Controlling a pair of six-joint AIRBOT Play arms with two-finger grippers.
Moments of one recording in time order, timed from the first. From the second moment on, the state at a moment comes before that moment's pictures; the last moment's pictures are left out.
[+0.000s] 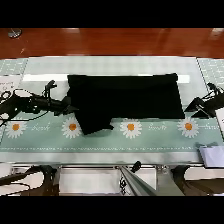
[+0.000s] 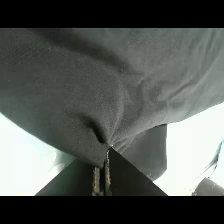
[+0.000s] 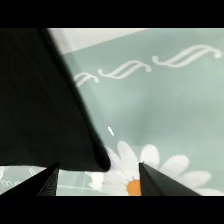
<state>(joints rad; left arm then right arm) 0.11 -1.37 0.77 0.63 -1.08 -1.16 -0.57 -1.59 1.14 -1.19 1.40 1.30</state>
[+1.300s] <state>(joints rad) 0.14 -0.63 1.46 0.81 -1.00 -1.17 -0.46 -0.91 1.69 -0.88 1.10 1.32</state>
